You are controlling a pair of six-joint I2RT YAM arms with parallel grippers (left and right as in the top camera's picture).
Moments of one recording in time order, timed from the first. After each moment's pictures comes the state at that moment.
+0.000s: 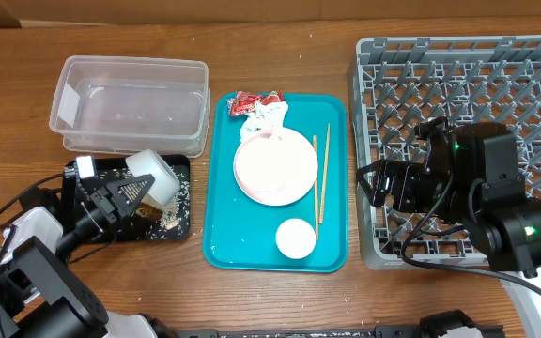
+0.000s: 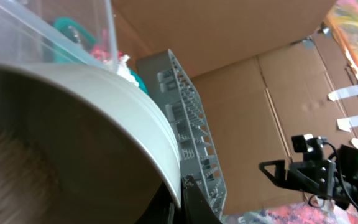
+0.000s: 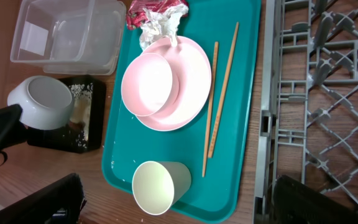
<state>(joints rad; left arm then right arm) 0.67 1.66 0.80 -0.85 1.52 0.52 0.22 1.05 1.20 -1.06 -0.35 0.36</state>
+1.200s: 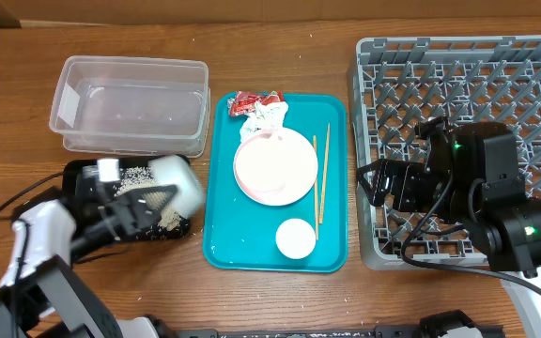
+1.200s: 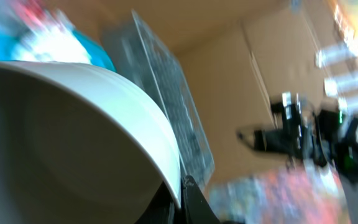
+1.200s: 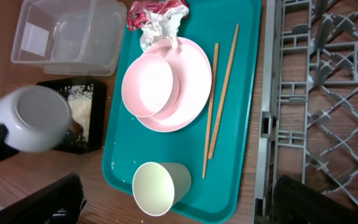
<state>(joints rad) 0.53 1.55 0.83 -1.38 1.49 0.94 0.22 1.05 1.20 -1.05 -0.35 0.36</state>
